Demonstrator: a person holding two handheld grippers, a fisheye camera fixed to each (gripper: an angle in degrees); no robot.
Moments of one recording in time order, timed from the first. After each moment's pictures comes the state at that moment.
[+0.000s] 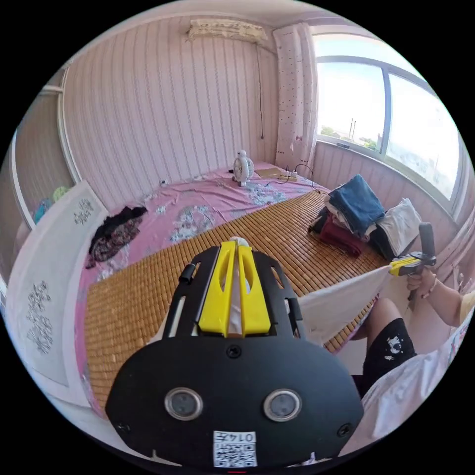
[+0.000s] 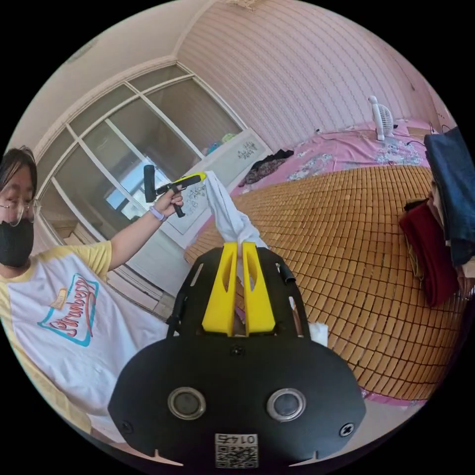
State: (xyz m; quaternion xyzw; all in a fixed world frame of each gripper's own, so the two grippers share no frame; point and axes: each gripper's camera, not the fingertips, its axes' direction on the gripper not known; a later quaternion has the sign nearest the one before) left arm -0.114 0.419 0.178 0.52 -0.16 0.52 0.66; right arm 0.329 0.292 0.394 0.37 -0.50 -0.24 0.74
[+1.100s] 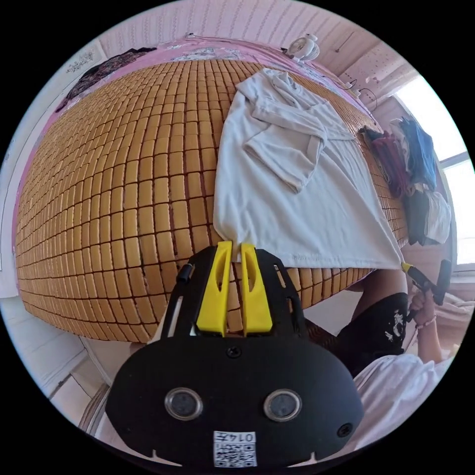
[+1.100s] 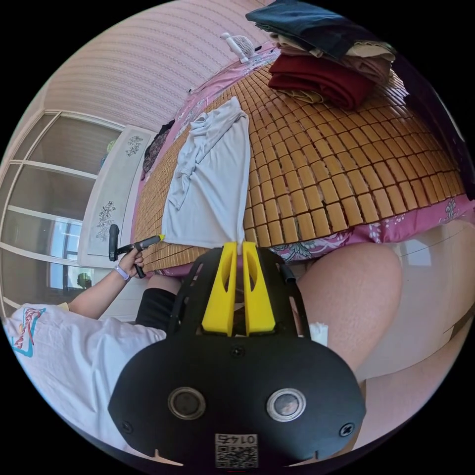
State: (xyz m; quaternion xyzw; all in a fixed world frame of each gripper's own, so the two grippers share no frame) left arm -0.182 0.281 0.318 0.30 -0.18 0.33 0.88; right arm 0.339 0.250 0.506 0.19 -0.44 0.02 0.88
